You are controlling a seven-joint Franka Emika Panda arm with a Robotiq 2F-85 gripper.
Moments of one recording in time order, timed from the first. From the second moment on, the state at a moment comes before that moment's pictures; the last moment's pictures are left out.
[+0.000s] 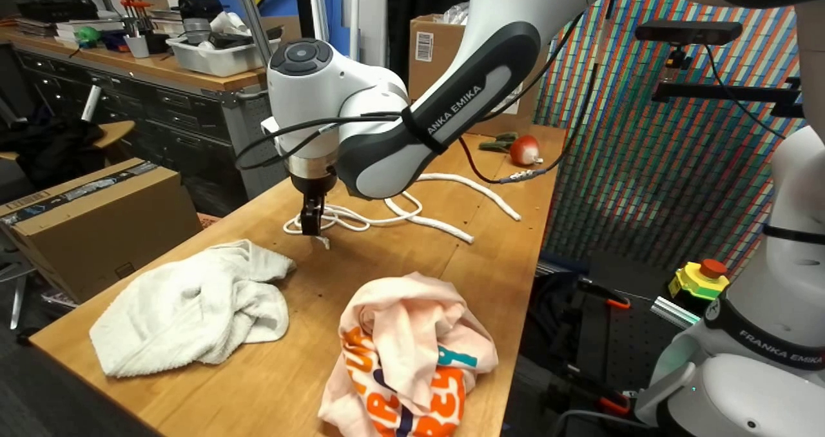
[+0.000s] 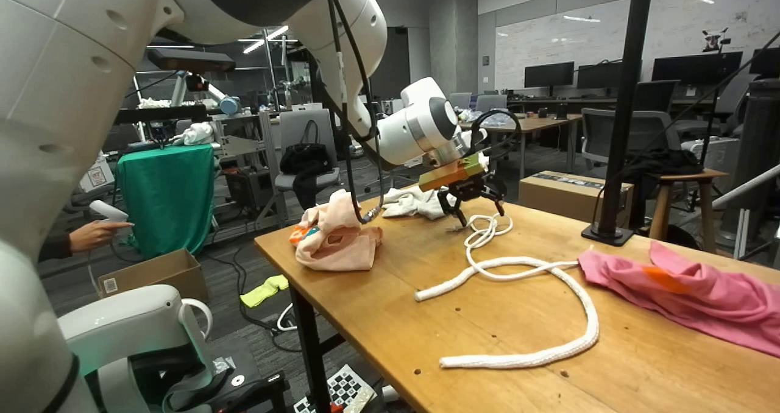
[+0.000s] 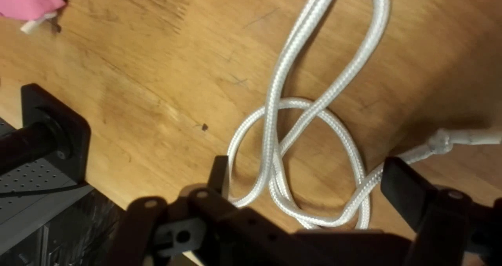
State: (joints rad) arm 0.31 0.58 -0.03 -1.70 -0.58 2.48 0.12
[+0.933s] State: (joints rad) arm 0.31 0.67 -0.09 -1.52 -0.59 2.48 0.25
